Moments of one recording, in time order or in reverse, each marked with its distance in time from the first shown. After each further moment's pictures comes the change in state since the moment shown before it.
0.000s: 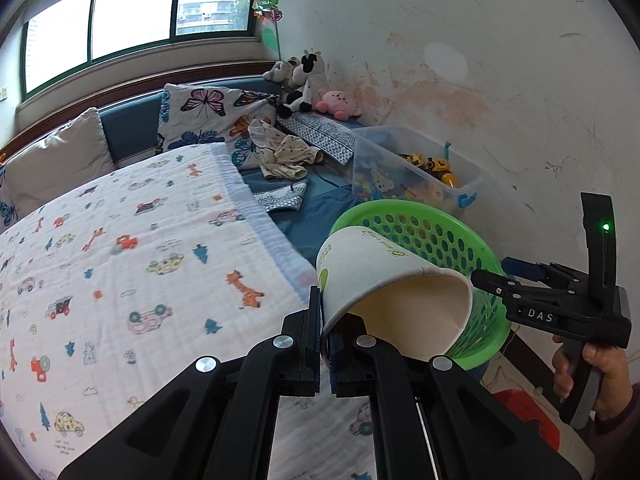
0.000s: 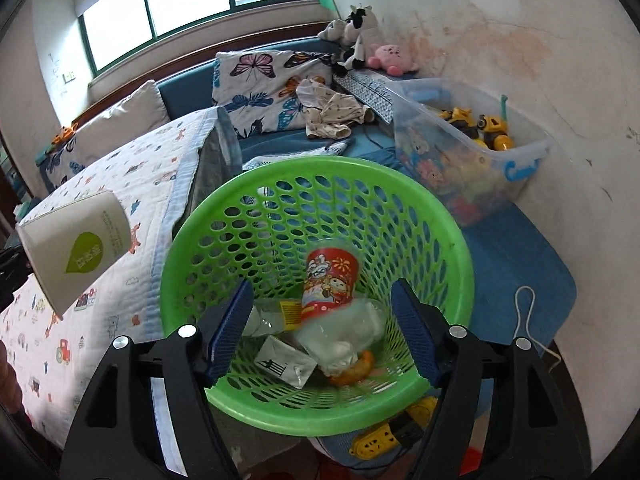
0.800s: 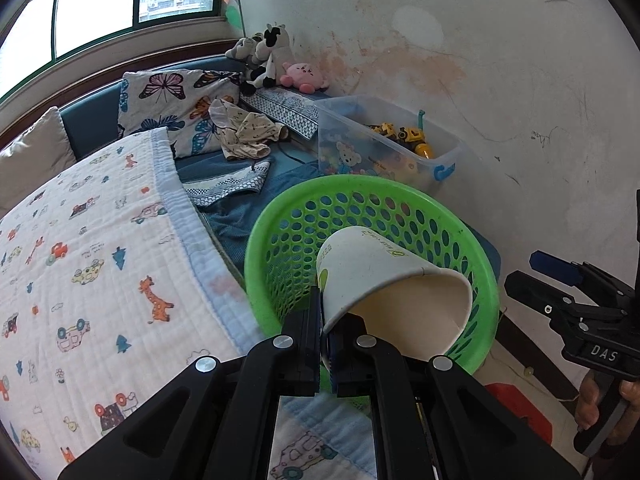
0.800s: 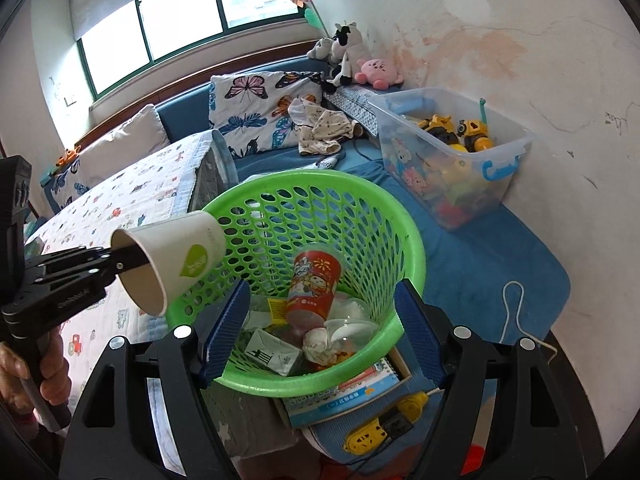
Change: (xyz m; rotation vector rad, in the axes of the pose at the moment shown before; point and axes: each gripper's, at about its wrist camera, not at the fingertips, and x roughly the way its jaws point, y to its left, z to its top) left arm 0.060 -0.060 0.009 0.057 0.092 -0.064; right arm -0.044 -0.028 -0.014 0.045 -0.069 0.011
